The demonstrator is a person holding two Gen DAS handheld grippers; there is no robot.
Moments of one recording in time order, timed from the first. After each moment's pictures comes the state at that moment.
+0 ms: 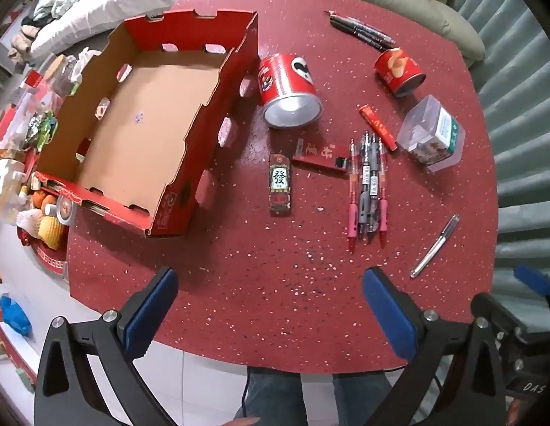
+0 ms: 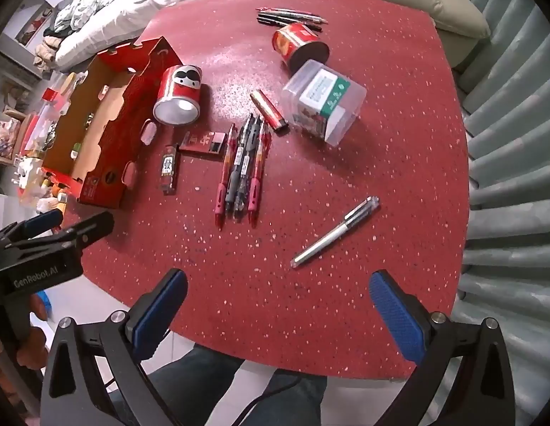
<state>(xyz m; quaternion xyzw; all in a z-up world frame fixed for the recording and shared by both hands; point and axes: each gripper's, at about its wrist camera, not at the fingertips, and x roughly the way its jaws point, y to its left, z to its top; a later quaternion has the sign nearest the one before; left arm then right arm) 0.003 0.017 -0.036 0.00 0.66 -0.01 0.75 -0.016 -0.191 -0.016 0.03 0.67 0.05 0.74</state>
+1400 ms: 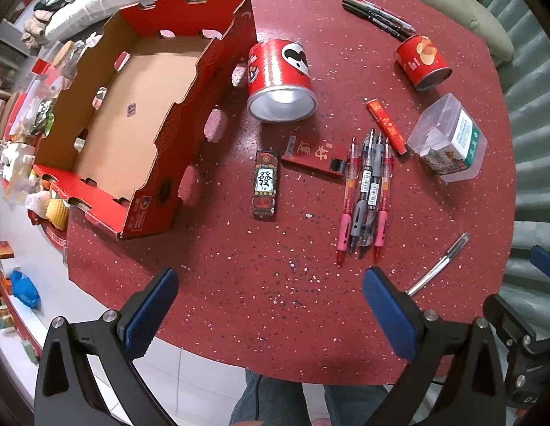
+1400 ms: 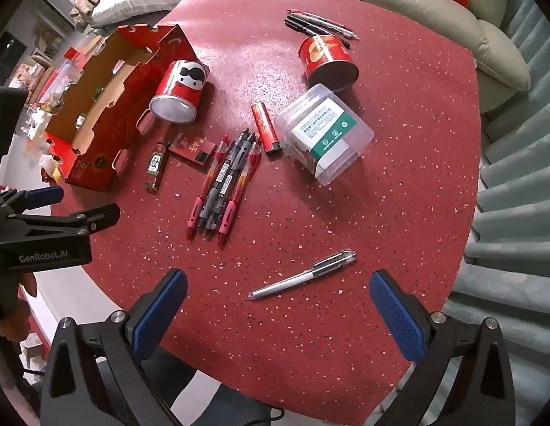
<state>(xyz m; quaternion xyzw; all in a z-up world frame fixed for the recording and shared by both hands) 0.036 -0.020 -0.049 0.01 0.70 0.04 0.72 0.029 -0.220 -0.032 -0.04 0.66 0.13 0.73</state>
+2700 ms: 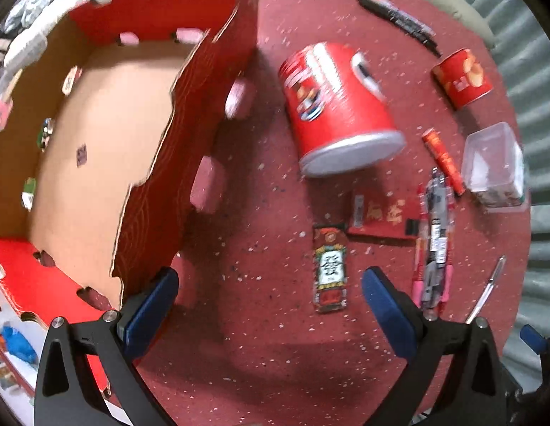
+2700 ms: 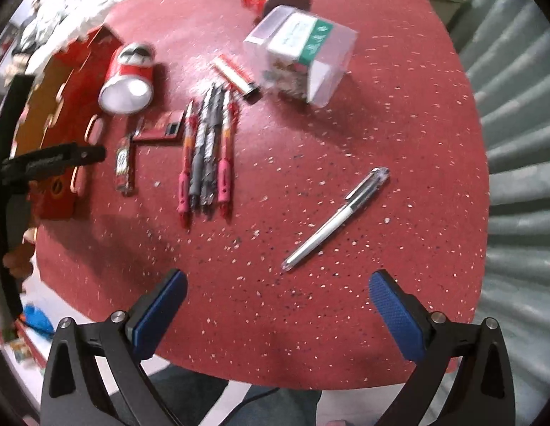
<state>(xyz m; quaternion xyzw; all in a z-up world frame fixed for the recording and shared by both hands) 0.114 0.069 -0.124 0.02 0.68 -0.05 0.73 -0.012 -0.198 -0.081 0.08 0.69 -0.01 0.72</state>
